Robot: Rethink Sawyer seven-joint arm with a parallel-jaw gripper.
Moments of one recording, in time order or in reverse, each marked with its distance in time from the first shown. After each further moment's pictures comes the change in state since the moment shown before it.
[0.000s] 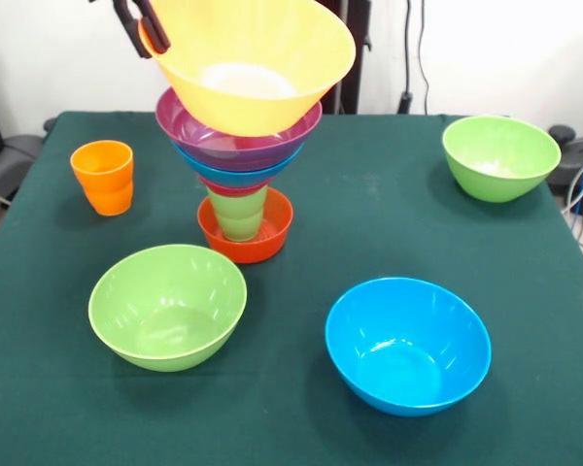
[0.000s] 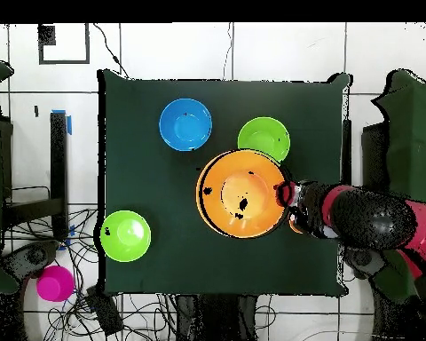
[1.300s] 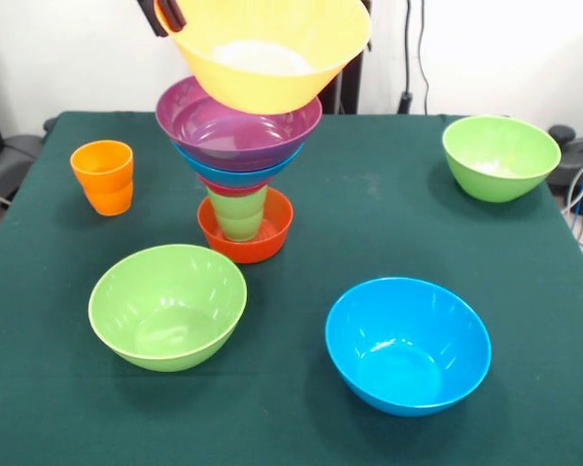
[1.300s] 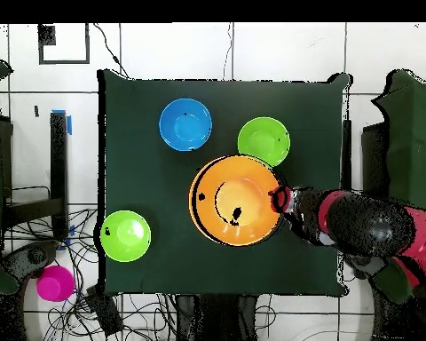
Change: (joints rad) arm 0.002 -0.061 0.000 0.057 0.076 0.000 0.000
